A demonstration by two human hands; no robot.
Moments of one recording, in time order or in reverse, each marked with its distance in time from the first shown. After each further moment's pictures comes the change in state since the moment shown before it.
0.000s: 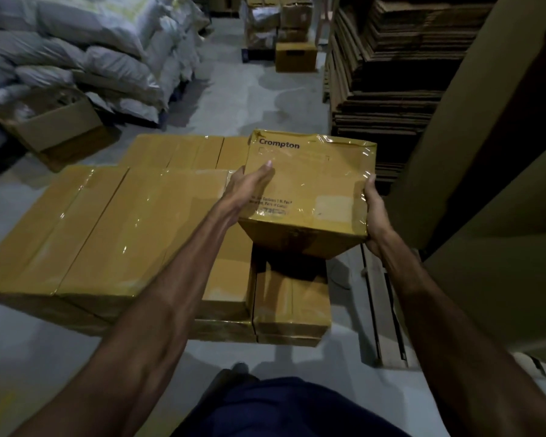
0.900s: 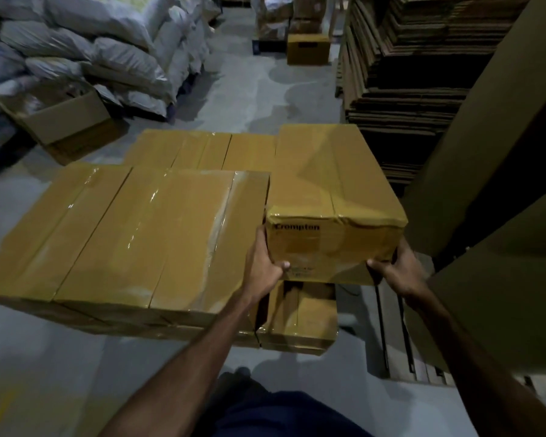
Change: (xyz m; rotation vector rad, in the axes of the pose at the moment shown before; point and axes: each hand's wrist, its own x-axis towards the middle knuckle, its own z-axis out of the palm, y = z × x) left_hand -0.039 -0.115 0.060 0.182 0.102 0.150; right_hand 0.007 0.065 -0.056 -0.594 0.020 -0.215
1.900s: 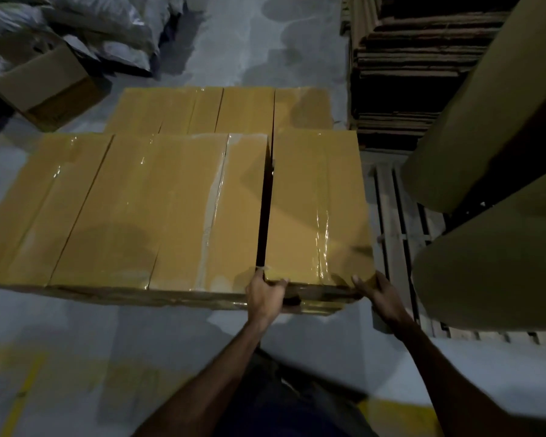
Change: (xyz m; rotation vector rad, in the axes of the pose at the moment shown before) left_hand -0.058 -0.101 0.043 0.087 0.043 -0.546; right_hand -0.051 0.132 0.080 0.122 -0.145 0.396
